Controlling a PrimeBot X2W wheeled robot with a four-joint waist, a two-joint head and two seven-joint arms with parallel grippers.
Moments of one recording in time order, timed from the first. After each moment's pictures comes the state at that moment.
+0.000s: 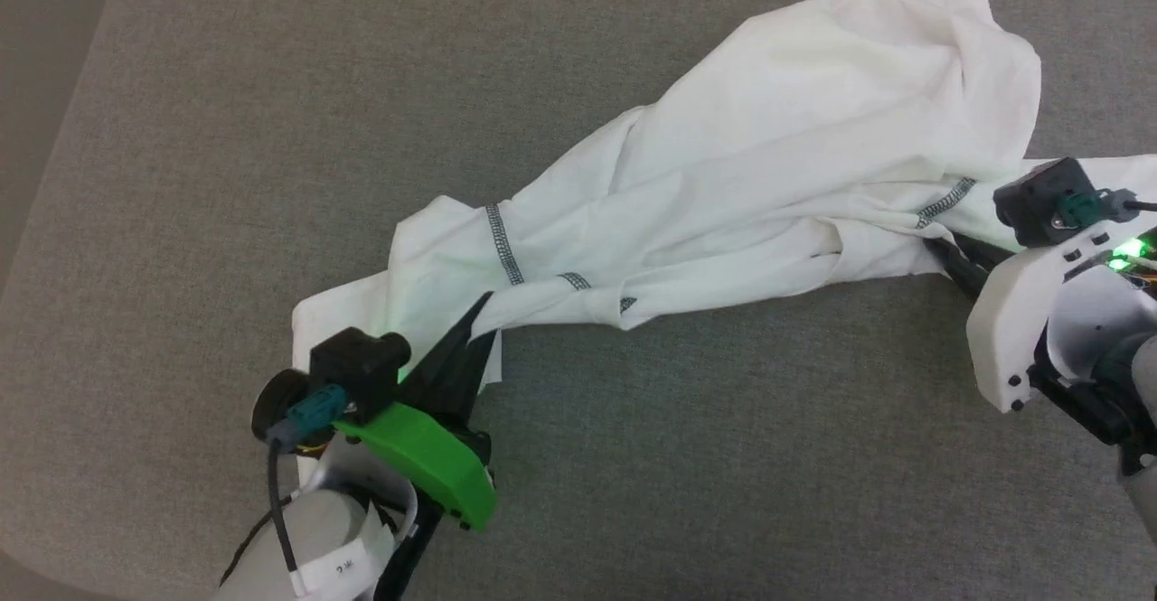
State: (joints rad) left arm -0.24 0.35 -0.52 -0.04 -0.53 0.05 -0.03; right arm -0.45 -0.57 0.35 0.08 0.43 0.14 0.54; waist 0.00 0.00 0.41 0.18
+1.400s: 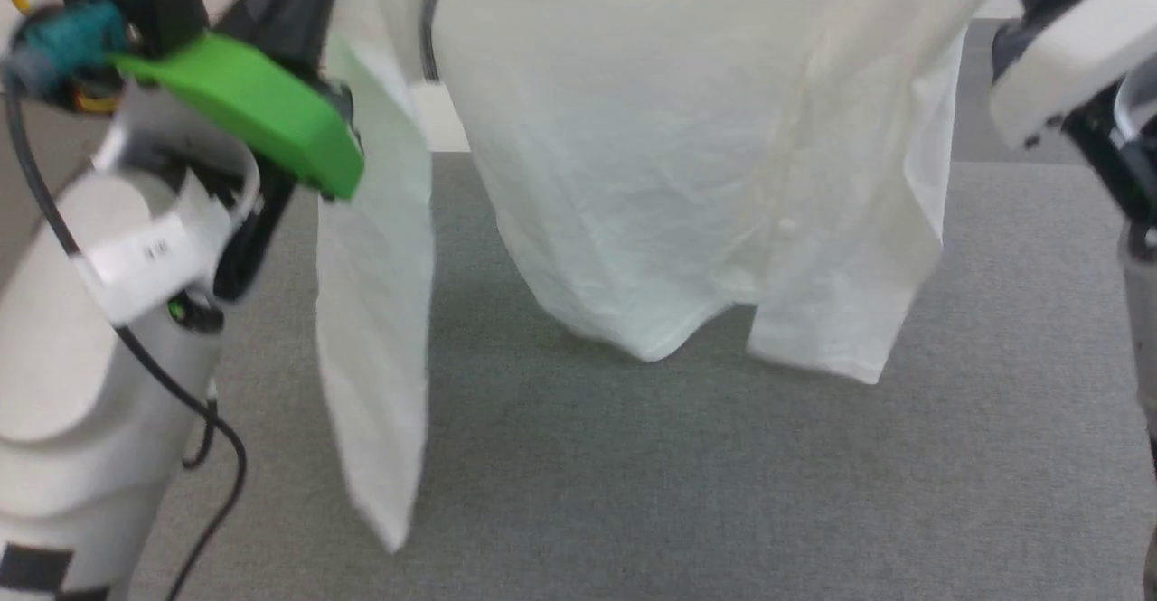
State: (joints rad) left arm -0.76 0.47 -0.39 -0.05 -0.55 0.04 0.18; right arm -0.79 -0.30 0.12 -0.02 0.32 0.13 0.41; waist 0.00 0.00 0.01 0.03
